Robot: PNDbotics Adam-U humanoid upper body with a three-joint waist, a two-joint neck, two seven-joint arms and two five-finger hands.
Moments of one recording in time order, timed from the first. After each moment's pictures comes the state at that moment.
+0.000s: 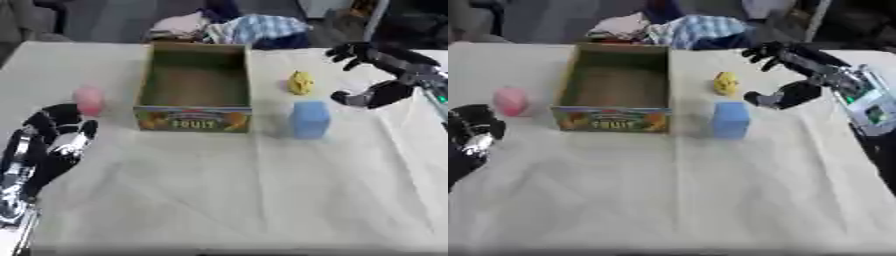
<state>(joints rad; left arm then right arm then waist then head) -0.15 0.30 -0.02 -1.68 -0.05 -0.05 0.05 -0.70 -0.63 0.24 -1.17 0.28 -0.41 0.50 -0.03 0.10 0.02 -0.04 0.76</state>
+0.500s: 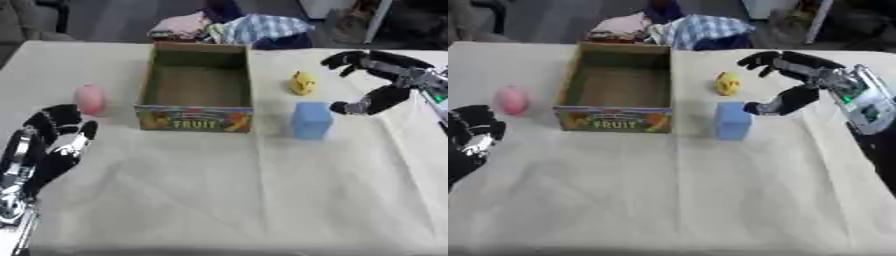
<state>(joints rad) -0.15 0.30 -0.03 -1.68 -0.05 -0.05 0.04 -0.73 -0.62 0.25 -1.09 0.34 -0.44 0.56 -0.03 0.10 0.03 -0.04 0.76</state>
